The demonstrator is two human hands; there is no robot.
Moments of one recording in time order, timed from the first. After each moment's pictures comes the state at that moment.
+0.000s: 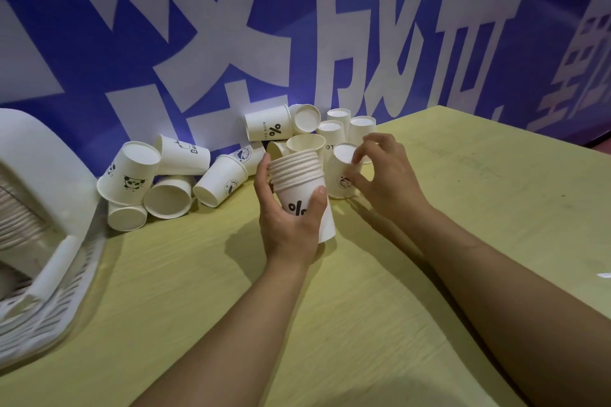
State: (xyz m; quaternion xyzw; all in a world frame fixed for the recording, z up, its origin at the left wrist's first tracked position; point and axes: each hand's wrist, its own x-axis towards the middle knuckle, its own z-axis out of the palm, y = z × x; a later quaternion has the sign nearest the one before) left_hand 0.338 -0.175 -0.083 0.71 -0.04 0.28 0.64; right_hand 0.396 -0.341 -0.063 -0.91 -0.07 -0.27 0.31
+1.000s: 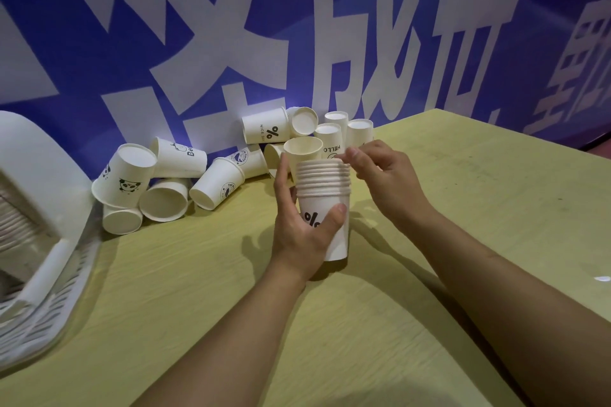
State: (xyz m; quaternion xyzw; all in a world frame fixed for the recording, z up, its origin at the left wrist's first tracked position) left_hand 0.333 -0.179 -0.082 0.73 -0.13 0.18 0.64; right_hand 0.365 -0.331 -0.037 -0.76 -0.12 -0.21 0.60
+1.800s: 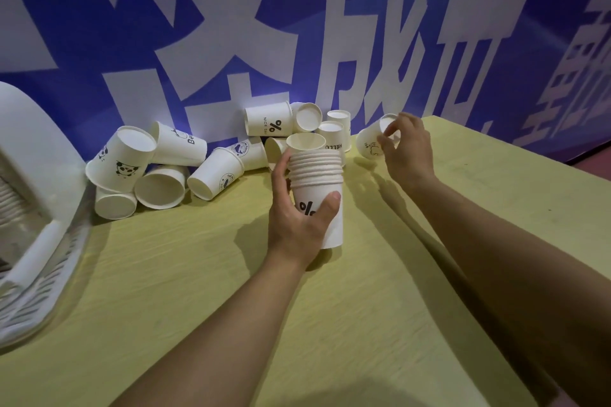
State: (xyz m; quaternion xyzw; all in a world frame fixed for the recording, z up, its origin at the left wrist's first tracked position) left_hand 0.339 -0.176 -0.081 0.71 -0.10 0.21 0.67; right_hand 0.462 -0.379 -0.050 -0.87 0.05 -0.33 0.36
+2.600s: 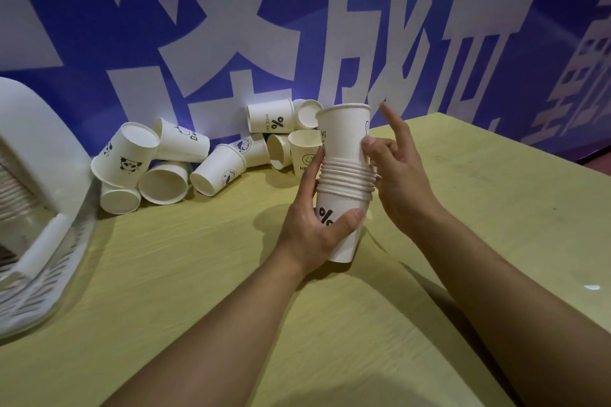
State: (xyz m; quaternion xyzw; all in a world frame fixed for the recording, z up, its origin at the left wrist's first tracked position) left_hand 0.329 -0.179 -0.077 0.75 -0.20 0.09 0.62; right_hand 0.358 -0.326 -0.029 -0.70 -0.08 -0.18 0.68
